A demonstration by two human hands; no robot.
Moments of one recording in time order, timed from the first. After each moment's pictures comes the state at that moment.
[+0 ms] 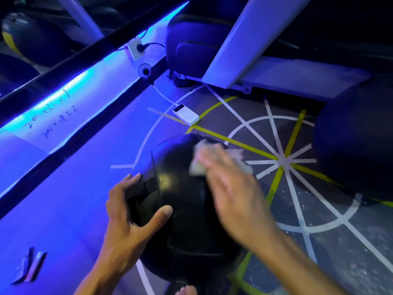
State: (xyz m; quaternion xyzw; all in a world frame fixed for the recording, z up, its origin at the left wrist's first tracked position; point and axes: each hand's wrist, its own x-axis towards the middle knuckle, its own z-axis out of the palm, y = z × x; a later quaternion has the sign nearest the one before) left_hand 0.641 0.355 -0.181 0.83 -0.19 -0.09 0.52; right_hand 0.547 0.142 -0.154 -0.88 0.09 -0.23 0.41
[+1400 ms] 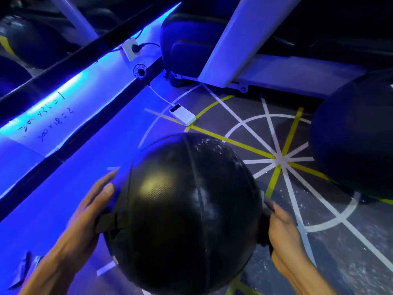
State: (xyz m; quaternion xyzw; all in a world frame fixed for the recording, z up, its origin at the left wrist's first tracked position) left_hand 0.680 0.373 -0.136 0.77 -0.10 -0.22 0.59; right_hand 0.476 0.104 -0.253 -0.47 0.51 -0.13 0.70
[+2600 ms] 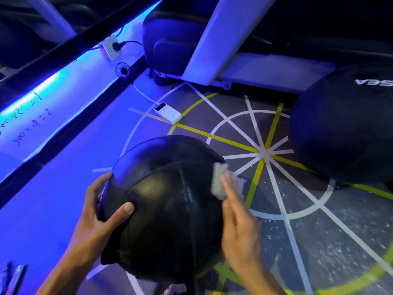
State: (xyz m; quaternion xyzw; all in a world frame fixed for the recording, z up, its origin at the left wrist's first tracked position) left_hand 0.661 0.363 -0.173 0.78 -0.17 -0.16 0.57; right_hand 0.484 0.167 -0.224 -0.73 0.27 -0.35 0.53
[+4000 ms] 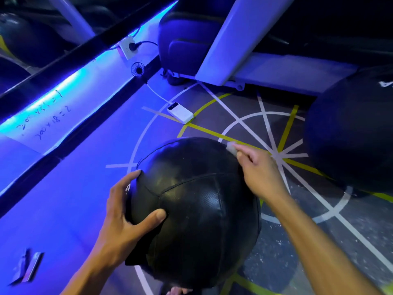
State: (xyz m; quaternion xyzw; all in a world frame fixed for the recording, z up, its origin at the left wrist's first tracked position) left_hand 0.642 0.355 -0.177 0.82 -0.21 -0.16 0.51; right_hand 0.542 0.064 -0.189 -0.81 0.32 -0.16 0.47
